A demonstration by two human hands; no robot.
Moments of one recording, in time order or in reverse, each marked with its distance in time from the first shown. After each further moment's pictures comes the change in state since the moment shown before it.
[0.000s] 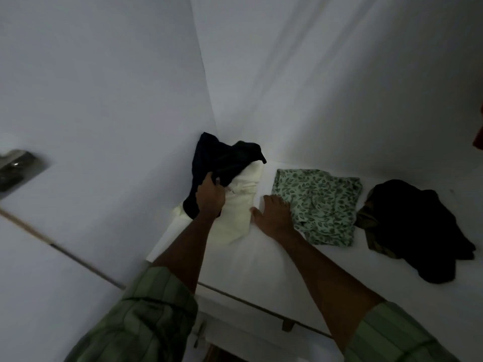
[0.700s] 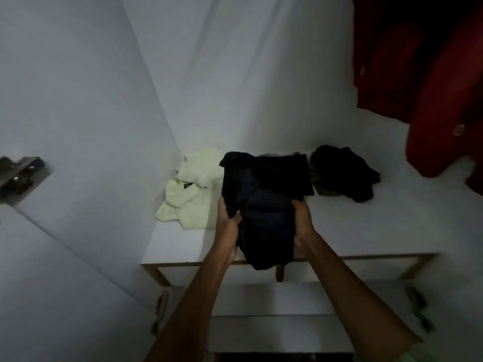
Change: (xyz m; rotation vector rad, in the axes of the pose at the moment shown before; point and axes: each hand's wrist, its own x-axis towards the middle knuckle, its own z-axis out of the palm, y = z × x) left_hand -0.201 0.001 -0.041 -0.883 -0.685 -0.052; right_hand -0.186 -0.005 -0.097 1.686 0.338 0.545
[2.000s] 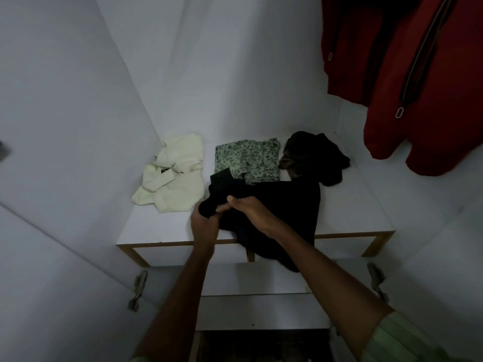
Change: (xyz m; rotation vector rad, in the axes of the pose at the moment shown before) left_hand -0.033 -0.035 0.022 0.256 0.295 0.143; right_hand -0.048 -0.011 -0.004 -0.775 -0.603 -0.010
